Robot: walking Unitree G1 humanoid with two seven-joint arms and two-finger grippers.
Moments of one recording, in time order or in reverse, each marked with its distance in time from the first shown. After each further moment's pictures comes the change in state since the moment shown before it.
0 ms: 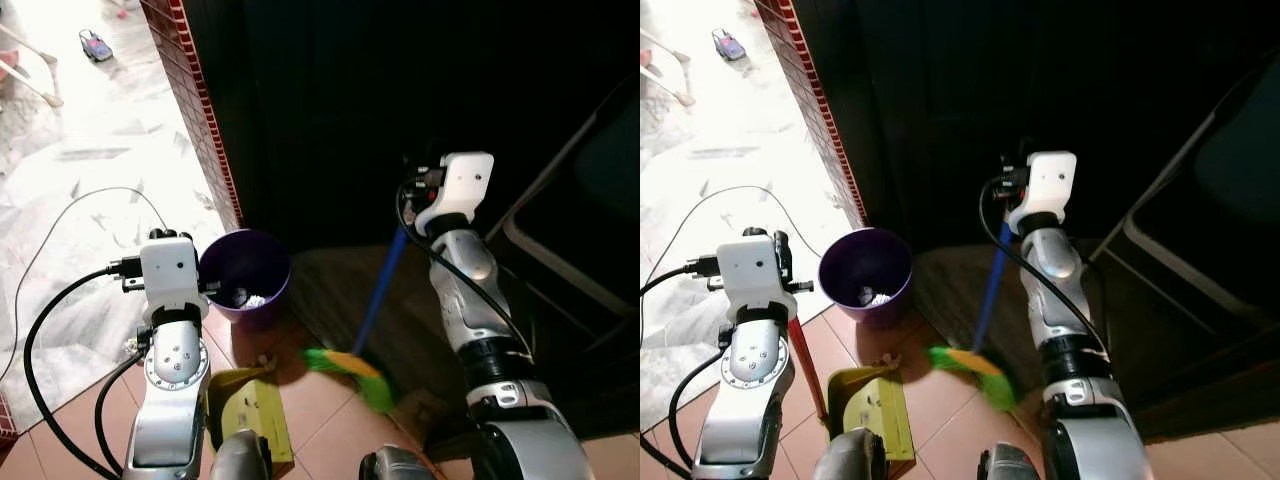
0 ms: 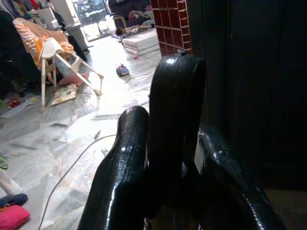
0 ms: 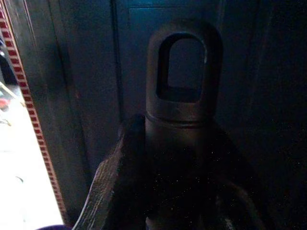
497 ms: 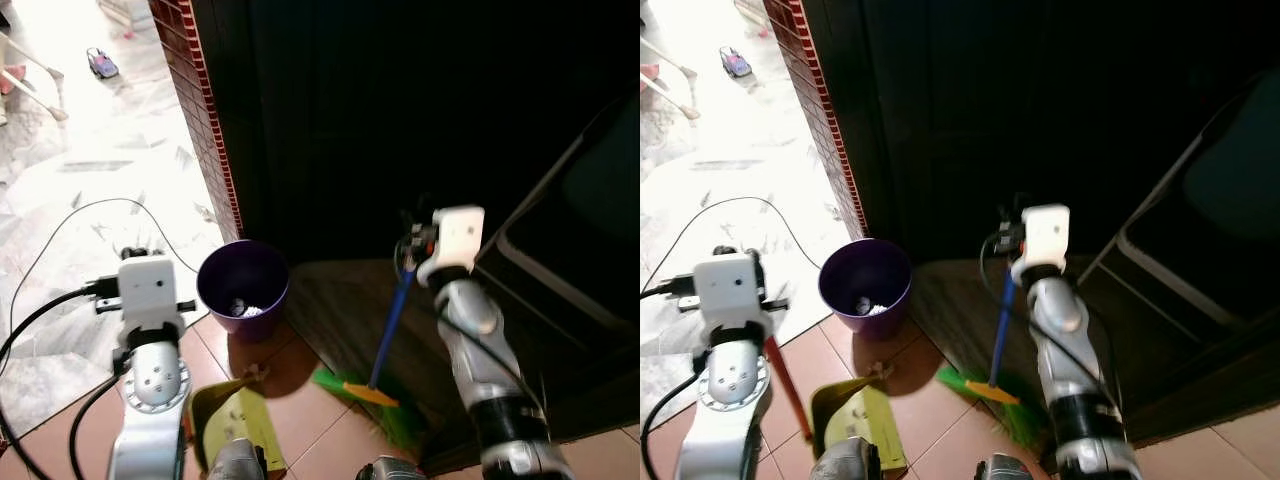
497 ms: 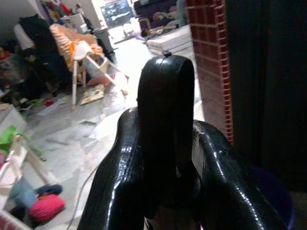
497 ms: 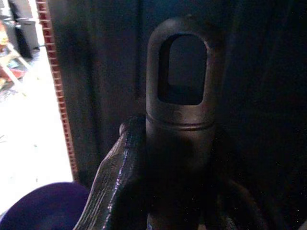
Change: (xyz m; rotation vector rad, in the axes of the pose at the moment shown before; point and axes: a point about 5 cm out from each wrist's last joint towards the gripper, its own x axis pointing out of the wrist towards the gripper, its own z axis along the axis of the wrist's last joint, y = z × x) left arm -0.013 0.028 -0.011 0.097 0.041 0.104; right arm -0.053 0.003 -0.036 -0.021 0.112 0.075
